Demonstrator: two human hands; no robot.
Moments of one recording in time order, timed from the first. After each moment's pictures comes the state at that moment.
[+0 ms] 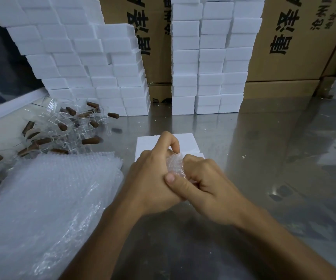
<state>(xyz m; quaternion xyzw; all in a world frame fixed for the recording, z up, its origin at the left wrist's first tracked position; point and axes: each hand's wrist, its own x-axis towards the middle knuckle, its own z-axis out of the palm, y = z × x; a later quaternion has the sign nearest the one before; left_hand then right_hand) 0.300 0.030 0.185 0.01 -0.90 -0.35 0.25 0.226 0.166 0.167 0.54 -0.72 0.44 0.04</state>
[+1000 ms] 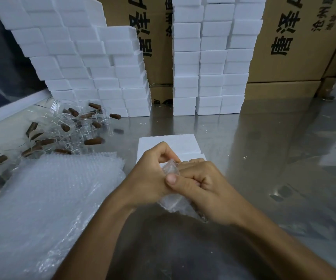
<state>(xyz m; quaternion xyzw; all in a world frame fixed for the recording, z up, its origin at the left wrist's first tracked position) 0.294 0.015 0.181 0.02 -0.83 -0.53 0.16 0.232 0.162 0.169 0.54 -0.63 0.55 -0.09</state>
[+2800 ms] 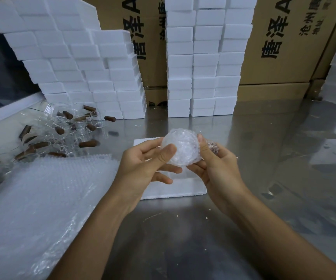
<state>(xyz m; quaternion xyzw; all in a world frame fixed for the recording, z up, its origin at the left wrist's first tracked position) 0.295 0.022 0.185 0.07 -0.65 -0.72 0.21 0.209 0.161 0.171 0.16 -0.52 0.83 -0.16</state>
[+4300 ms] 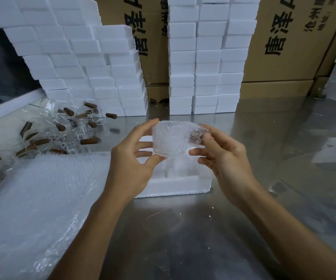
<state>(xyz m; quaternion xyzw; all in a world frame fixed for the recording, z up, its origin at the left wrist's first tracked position) 0.293 -0.001 0.171 0.02 -0.81 -0.43 0.40 0.200 0.170 0.175 0.23 -0.58 0.77 -0.10</state>
